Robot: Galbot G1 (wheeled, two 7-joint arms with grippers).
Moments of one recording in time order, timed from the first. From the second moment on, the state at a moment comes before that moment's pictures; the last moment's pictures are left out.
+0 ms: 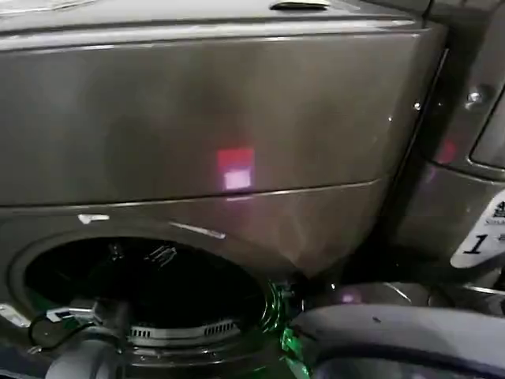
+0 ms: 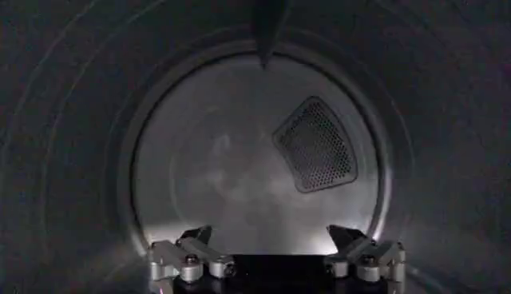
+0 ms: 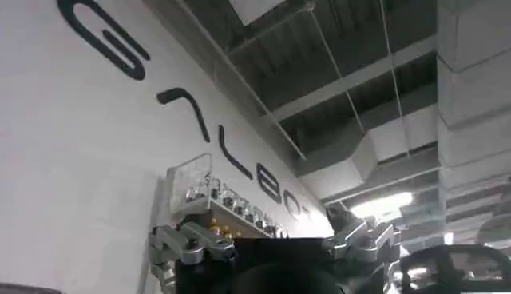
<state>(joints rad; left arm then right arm) 1.35 -1.45 -0.67 -2.24 -0.16 0.32 0.09 -1.79 1.04 2.58 2.04 1.03 -0.28 -0.07</state>
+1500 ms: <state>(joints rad) 0.05 -1.29 0.05 -0.63 0.19 0.14 0.79 -1.82 1.01 2.65 1.97 1.02 -0.29 -0.08</state>
